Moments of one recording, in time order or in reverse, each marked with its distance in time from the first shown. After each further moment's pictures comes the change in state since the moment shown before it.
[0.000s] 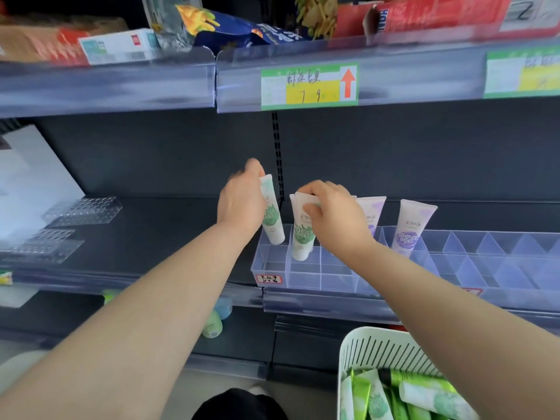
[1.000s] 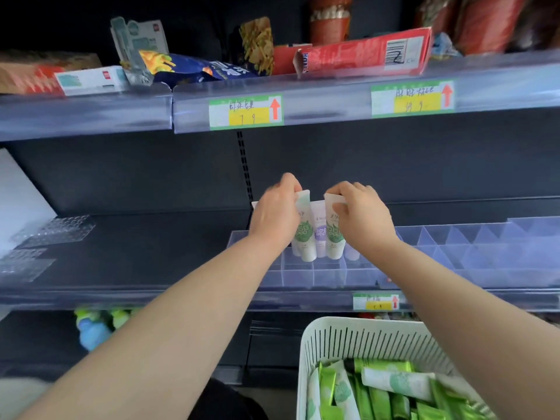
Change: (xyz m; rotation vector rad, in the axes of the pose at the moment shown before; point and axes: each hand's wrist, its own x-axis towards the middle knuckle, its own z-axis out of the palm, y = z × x) left_hand -0.046 0.114 0.015 -0.156 -0.055 0.187; right_hand -0.044 0.053 -0.091 -0.195 0.106 0.125
